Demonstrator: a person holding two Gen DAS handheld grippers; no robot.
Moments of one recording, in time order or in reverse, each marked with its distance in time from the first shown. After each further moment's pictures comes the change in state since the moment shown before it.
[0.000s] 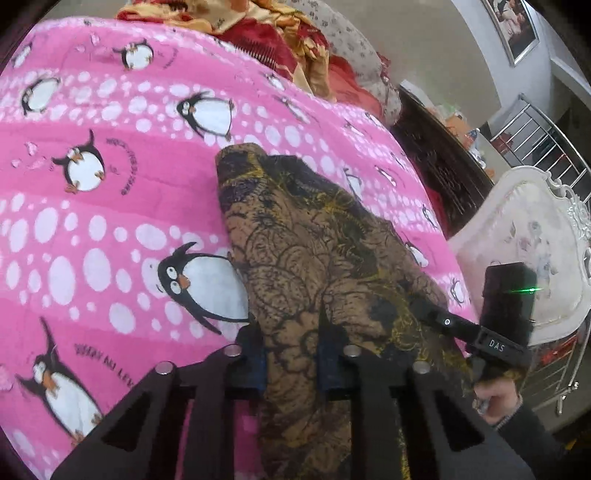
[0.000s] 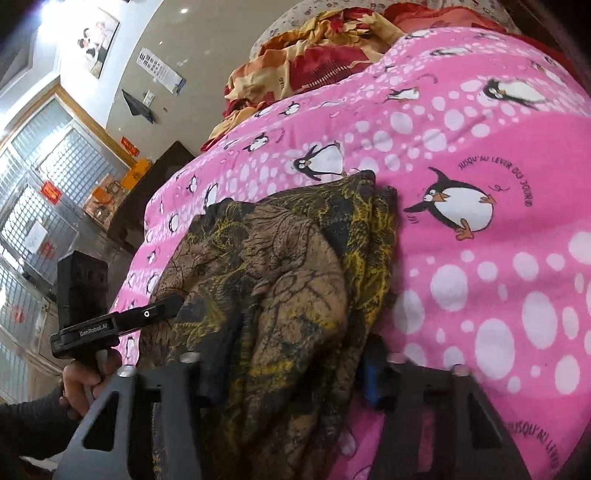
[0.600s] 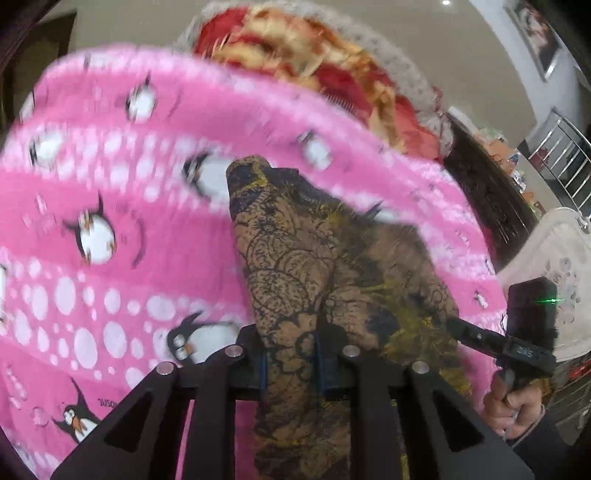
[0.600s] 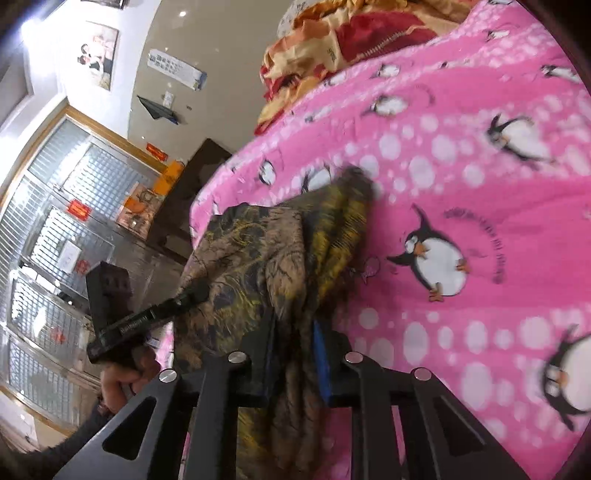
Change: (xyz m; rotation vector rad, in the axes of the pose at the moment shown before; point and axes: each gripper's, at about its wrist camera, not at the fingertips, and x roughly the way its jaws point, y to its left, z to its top) left arm -0.097 0.147 0.068 -0.029 -0.016 0.163; right arm 0.120 0.088 0.032 0.132 0.058 0.133
